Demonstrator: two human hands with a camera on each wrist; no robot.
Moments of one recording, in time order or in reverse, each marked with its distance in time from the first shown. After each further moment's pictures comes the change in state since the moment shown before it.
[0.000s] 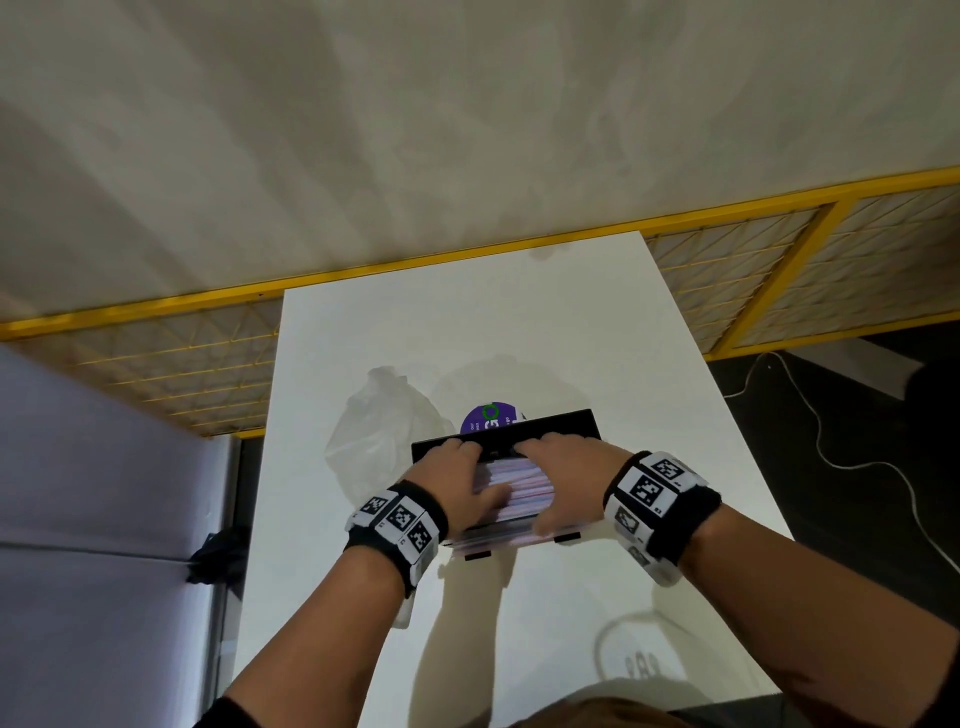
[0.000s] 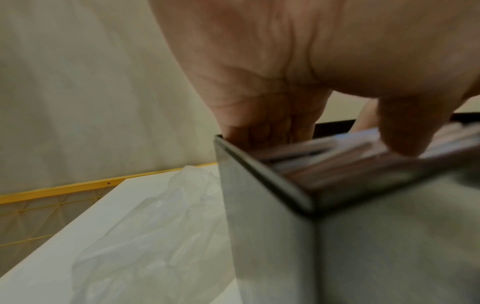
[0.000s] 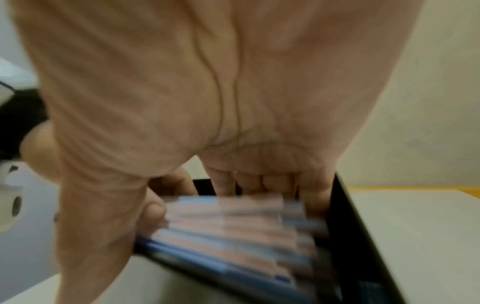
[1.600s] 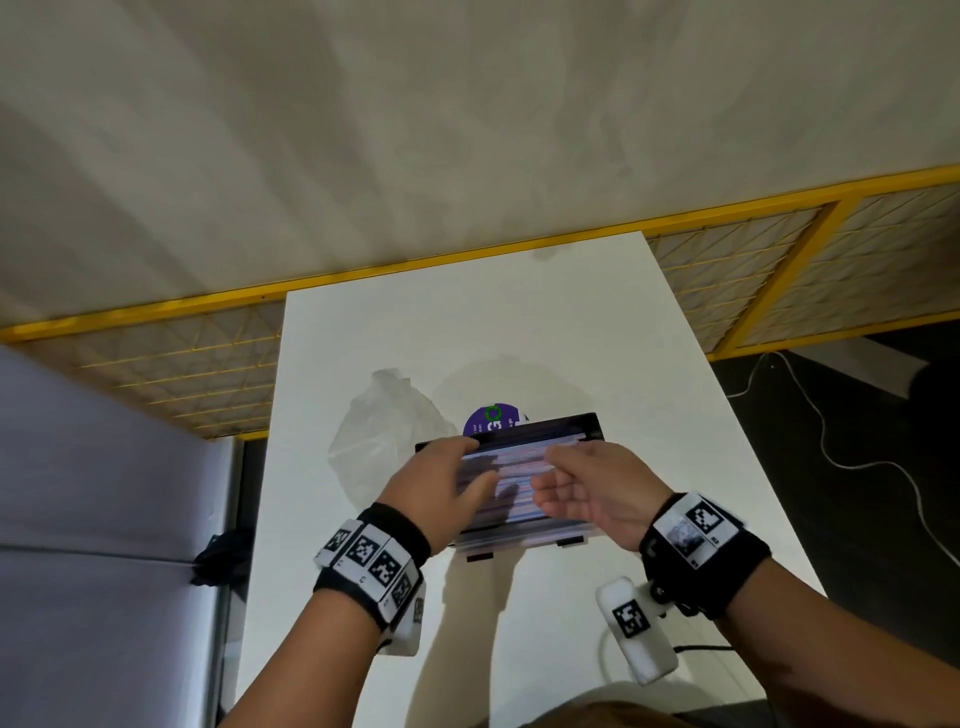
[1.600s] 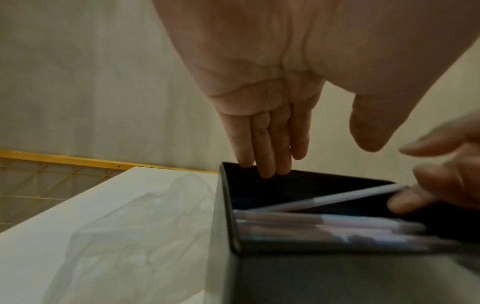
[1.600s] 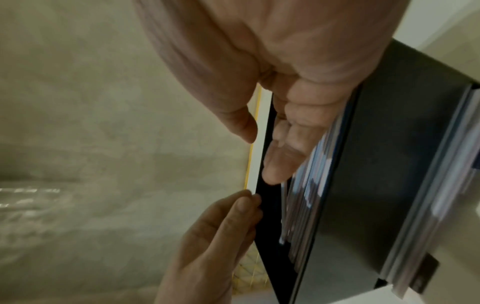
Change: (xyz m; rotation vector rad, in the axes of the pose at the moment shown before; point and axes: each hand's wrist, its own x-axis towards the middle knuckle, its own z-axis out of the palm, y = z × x) left_hand -0.038 0.000 -0.017 -0.250 0.201 0.009; right_hand -0.029 -0.005 0.014 1.763 0.191 0.379
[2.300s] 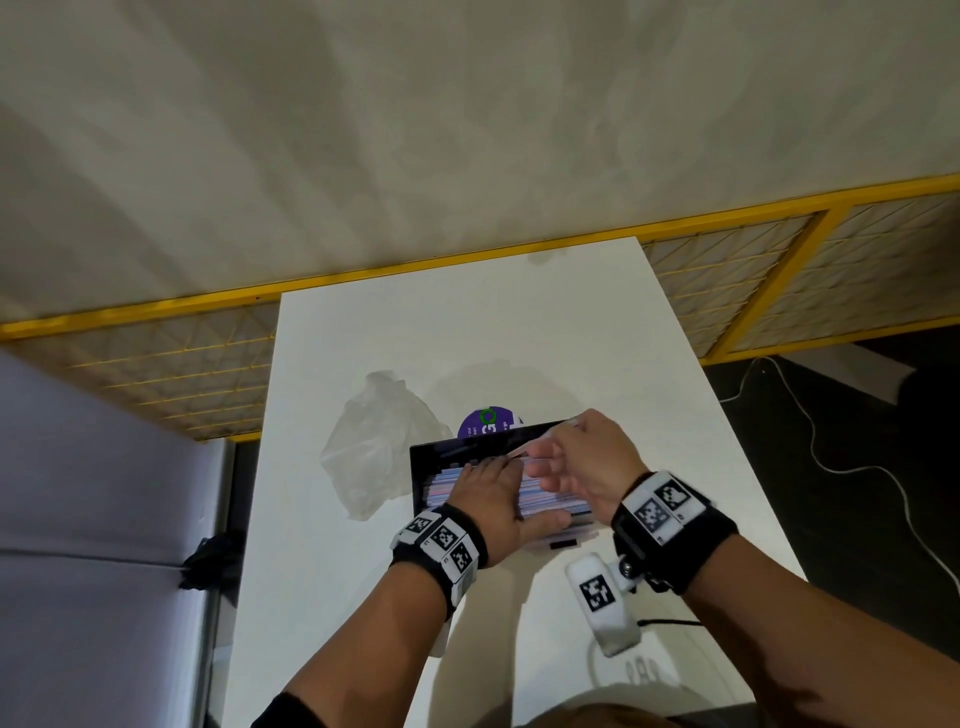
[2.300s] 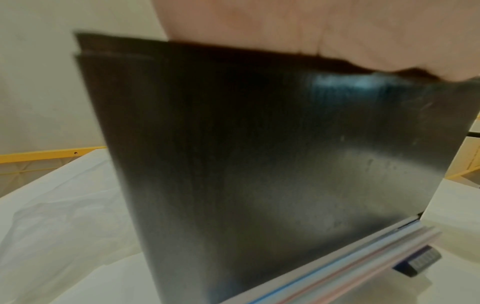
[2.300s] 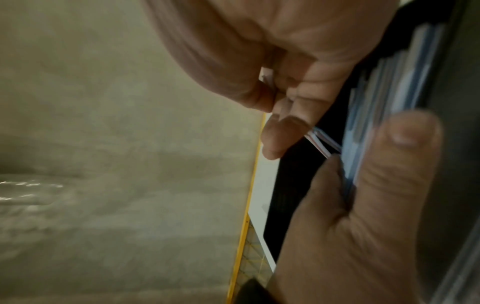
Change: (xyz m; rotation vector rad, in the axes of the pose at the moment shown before) left_hand 0.028 0.019 0.069 0.202 -0.271 0.096; right_hand 0.013 -0.022 0.020 -0.116 0.168 -0.119
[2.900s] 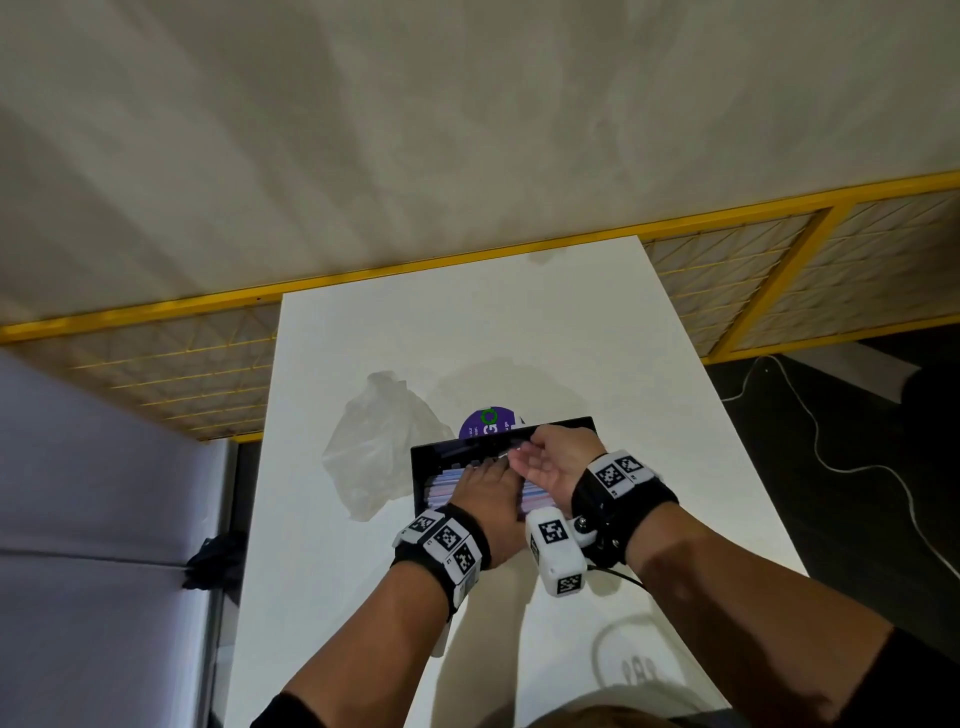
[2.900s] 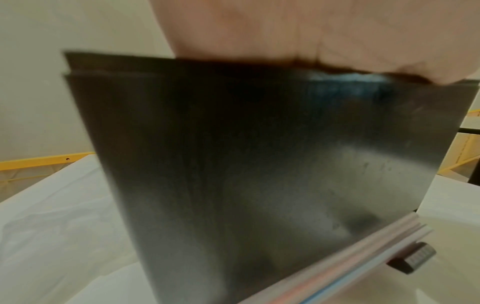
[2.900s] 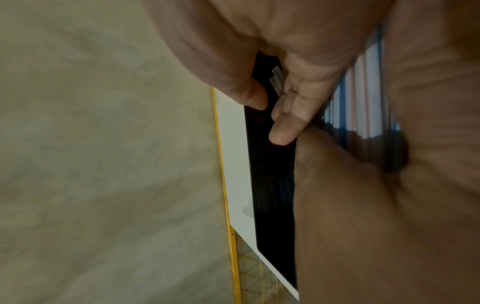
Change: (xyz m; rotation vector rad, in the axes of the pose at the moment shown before) left_hand 0.007 0.000 0.002 0.138 -0.070 -0.019; right_hand 0.053 0.023 0.024 0.353 0.079 0.259
